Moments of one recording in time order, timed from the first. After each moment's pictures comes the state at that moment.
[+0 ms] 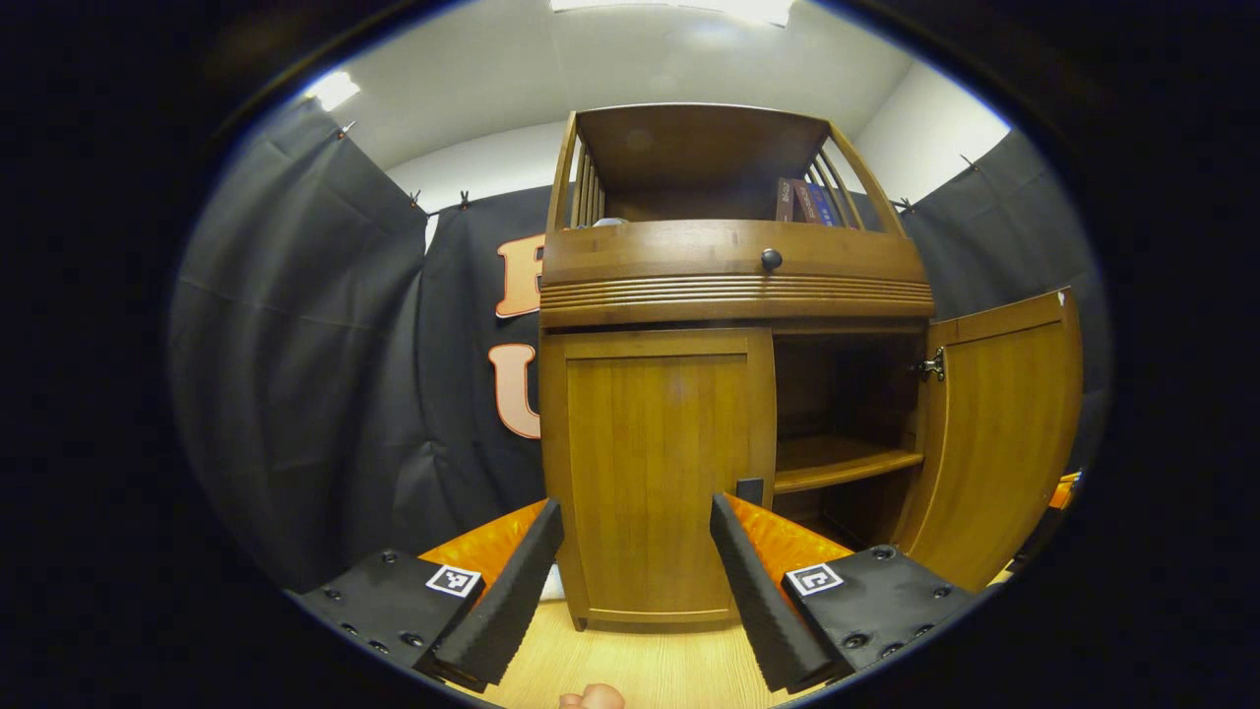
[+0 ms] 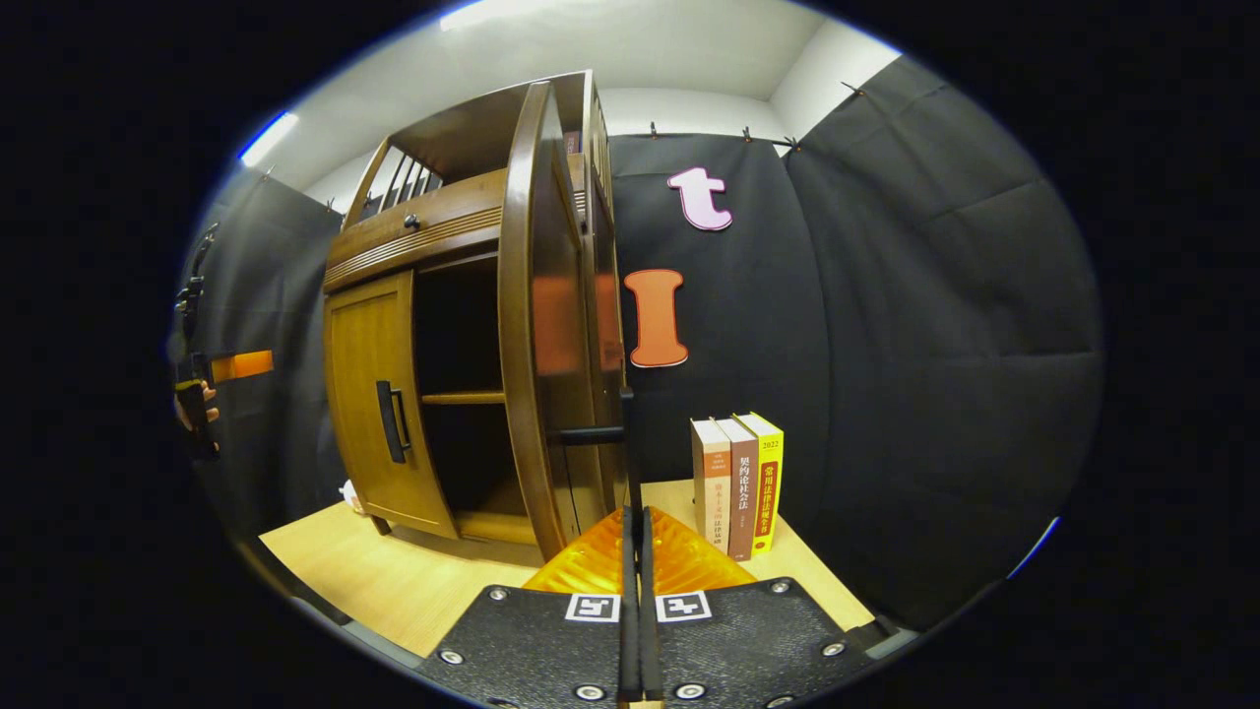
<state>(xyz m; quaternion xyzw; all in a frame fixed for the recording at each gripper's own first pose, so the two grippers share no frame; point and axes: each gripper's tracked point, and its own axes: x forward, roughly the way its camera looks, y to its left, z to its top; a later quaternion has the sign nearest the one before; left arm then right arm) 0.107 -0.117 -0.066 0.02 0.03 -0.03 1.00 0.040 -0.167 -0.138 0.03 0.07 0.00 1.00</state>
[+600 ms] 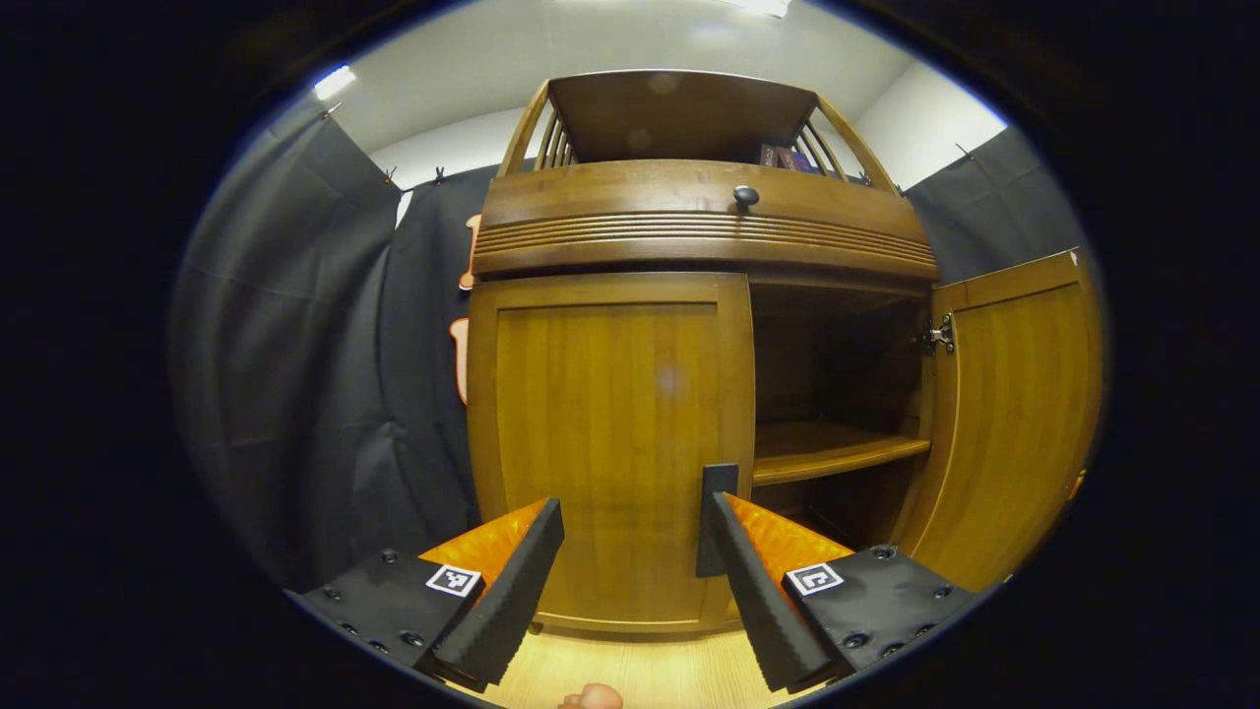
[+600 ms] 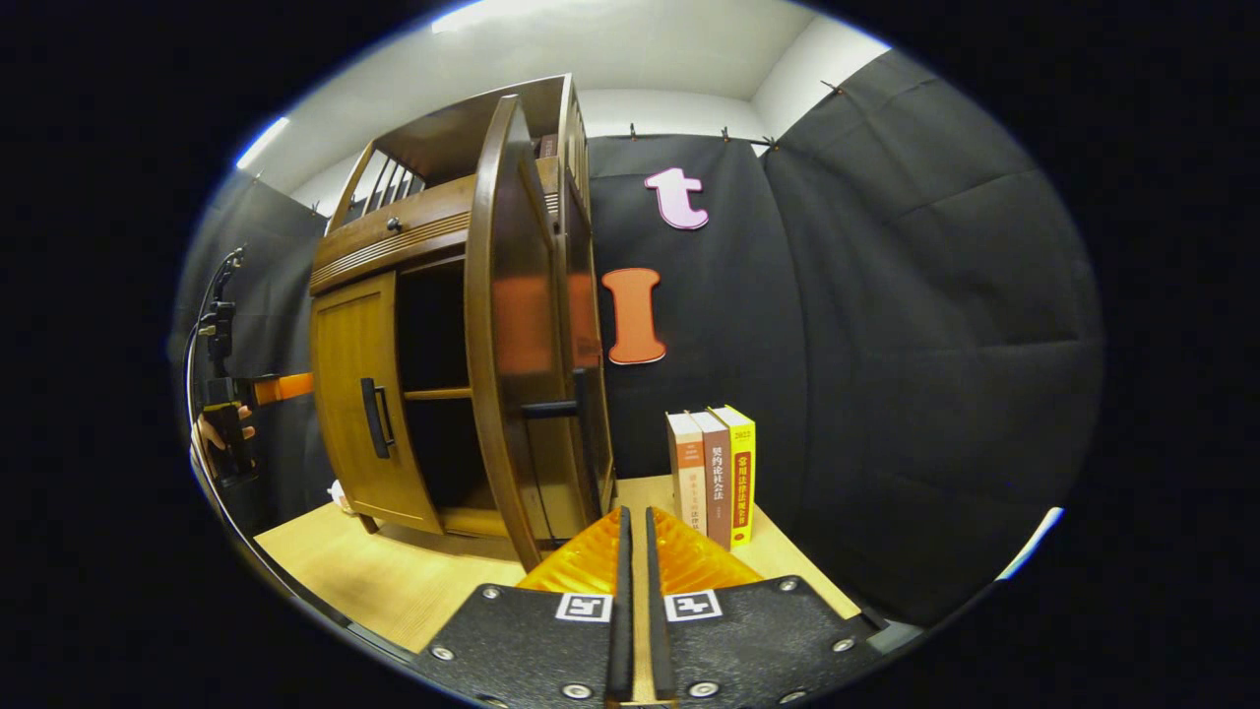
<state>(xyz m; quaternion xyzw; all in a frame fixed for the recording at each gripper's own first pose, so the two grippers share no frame) 0.167 -0.170 -0.118 0.01 0.04 -0.06 1.00 0.021 -0.199 -0.146 0.04 0.07 -0.03 1.00</state>
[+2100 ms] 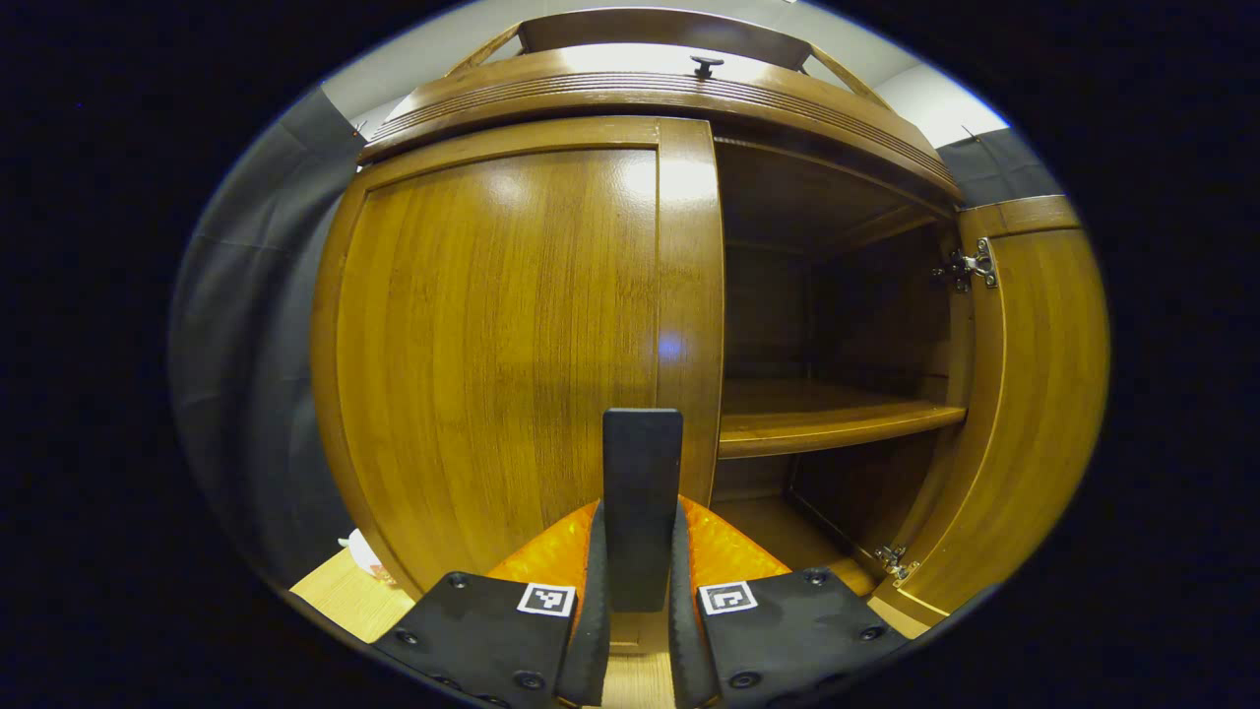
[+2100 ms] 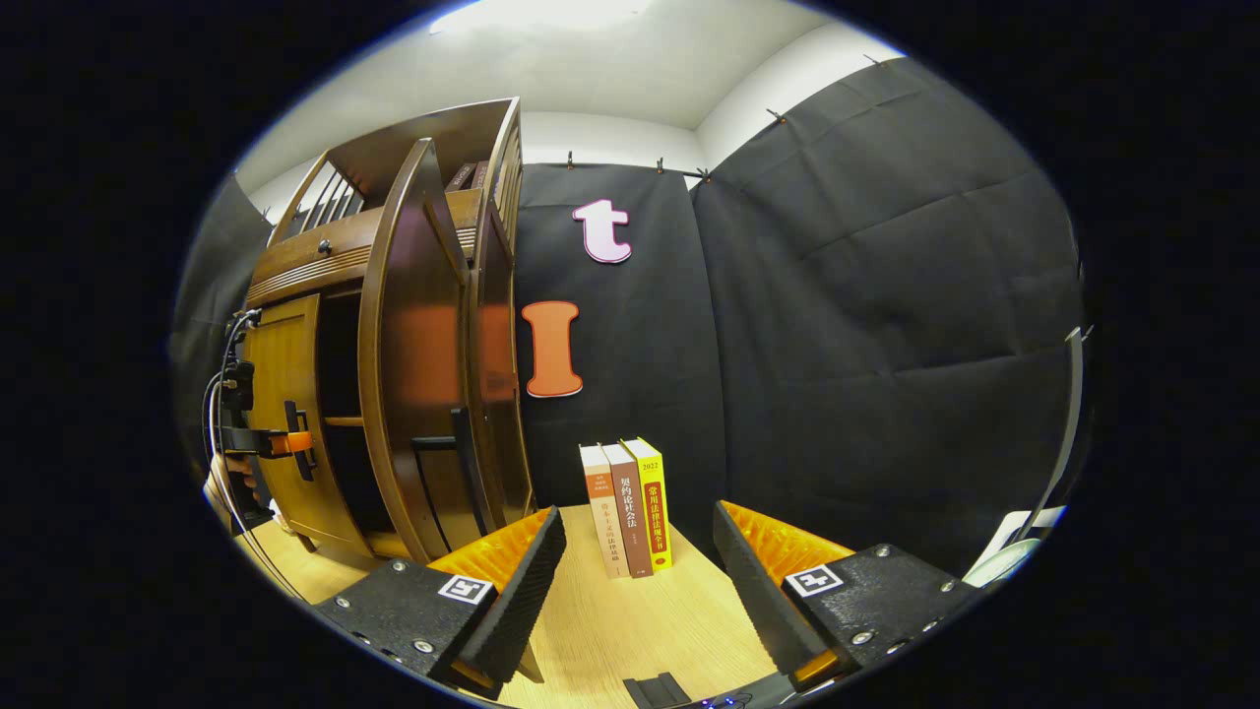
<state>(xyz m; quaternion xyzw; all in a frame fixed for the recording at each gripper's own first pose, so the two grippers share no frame) 0.249 -0.238 -0.207 0.00 0.11 -0.09 0.99 0.000 -0.256 -0.123 0.03 0.02 -0.14 0.99</state>
